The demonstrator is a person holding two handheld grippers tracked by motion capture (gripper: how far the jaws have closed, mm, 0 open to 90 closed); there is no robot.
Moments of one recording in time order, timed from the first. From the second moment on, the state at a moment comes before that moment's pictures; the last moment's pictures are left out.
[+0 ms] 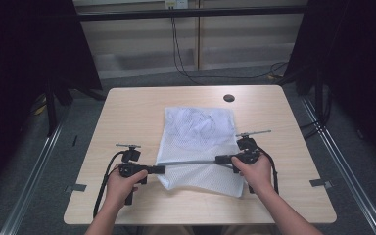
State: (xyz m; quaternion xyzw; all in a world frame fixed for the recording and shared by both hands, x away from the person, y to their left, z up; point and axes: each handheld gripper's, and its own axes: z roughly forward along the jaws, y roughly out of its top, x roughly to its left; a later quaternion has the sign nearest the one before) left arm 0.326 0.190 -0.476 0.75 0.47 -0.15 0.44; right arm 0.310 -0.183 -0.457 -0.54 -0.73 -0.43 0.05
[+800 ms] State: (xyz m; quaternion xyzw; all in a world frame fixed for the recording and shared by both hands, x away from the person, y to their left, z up) left arm 0.326 0.191 -0.475 0.75 0.47 -0.15 0.44; right arm 0.308 -0.194 -0.456 -0.54 -0.72 -0.43 0.05
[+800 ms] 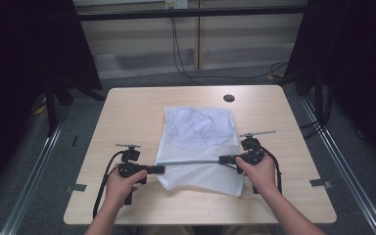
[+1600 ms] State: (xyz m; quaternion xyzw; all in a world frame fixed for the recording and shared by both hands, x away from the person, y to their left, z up) left arm 0.326 0.192 -0.474 0.75 0.48 -0.15 0.44; right arm 0.305 -0.207 -0.457 -0.55 -0.72 -0.43 0.04
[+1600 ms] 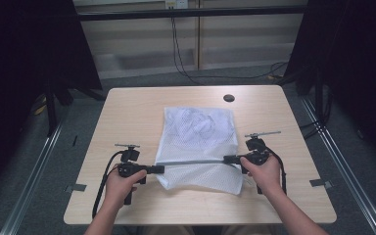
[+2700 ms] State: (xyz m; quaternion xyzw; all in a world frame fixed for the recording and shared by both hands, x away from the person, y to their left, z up) left arm 0.326 0.192 -0.475 0.75 0.47 -0.15 0.44; right arm 0.304 -0.219 -0.455 -0.56 -0.71 -0.43 0.03
